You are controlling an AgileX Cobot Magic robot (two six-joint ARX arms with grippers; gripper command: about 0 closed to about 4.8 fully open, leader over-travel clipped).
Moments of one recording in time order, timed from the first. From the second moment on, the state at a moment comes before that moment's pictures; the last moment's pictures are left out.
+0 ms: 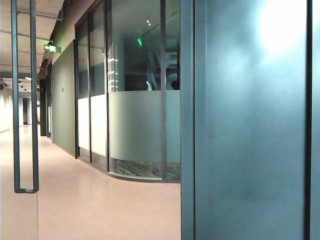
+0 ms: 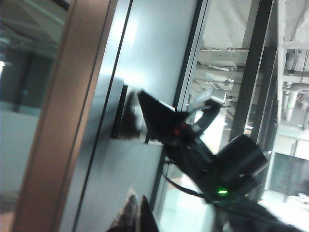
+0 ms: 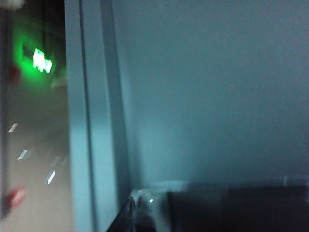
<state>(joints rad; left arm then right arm) -0.48 1.08 1.29 0.38 0.46 -0.48 0.34 1.56 1.91 0.37 -0.23 0.34</state>
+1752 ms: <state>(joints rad) -0.48 0.34 0.88 -0.38 -0.17 0.09 0.34 0.53 0.85 -0.04 -0.11 0.15</state>
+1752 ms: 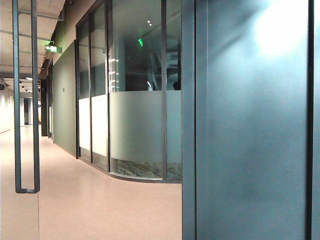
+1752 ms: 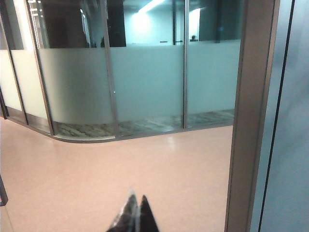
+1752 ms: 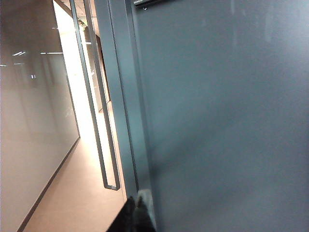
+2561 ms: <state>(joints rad) -0.36 0.33 0.88 -0.39 -0.11 0.09 0.34 0.53 0.85 -0.04 -0.11 0.15</state>
